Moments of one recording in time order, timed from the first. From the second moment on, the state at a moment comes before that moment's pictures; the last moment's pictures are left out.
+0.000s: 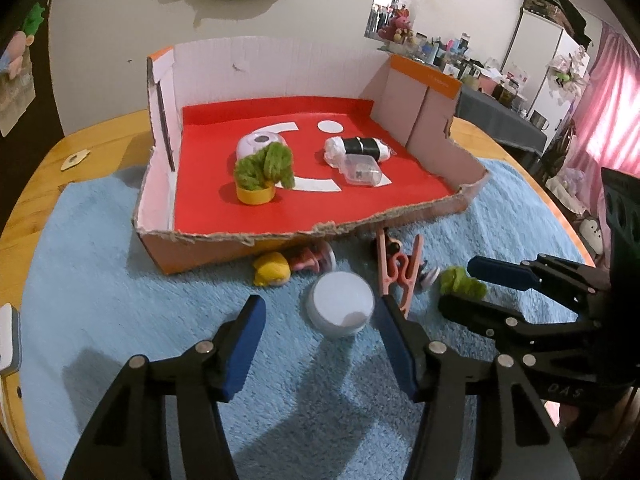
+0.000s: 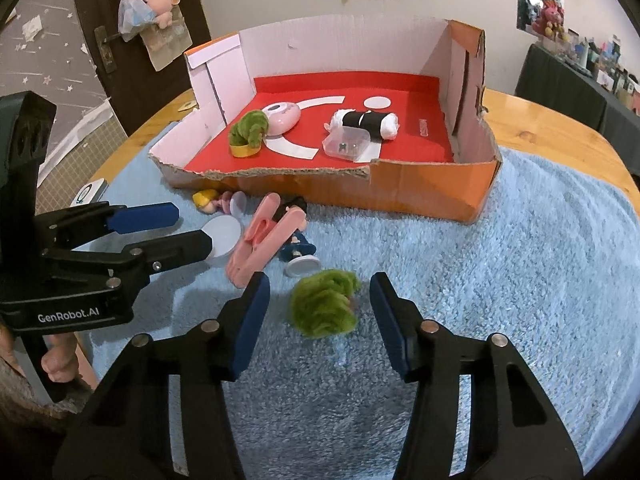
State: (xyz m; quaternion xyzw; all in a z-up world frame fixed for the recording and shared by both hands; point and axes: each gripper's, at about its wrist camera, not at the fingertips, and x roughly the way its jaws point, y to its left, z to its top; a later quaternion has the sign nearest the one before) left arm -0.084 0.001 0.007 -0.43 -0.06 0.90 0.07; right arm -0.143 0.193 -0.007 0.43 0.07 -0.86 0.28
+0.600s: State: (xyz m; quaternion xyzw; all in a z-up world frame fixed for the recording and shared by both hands) left arm -0.089 0.009 -0.002 -0.44 -0.05 0.89 0.07; right arm -0.145 0.191 -0.015 0.43 0.07 -0.85 0.28
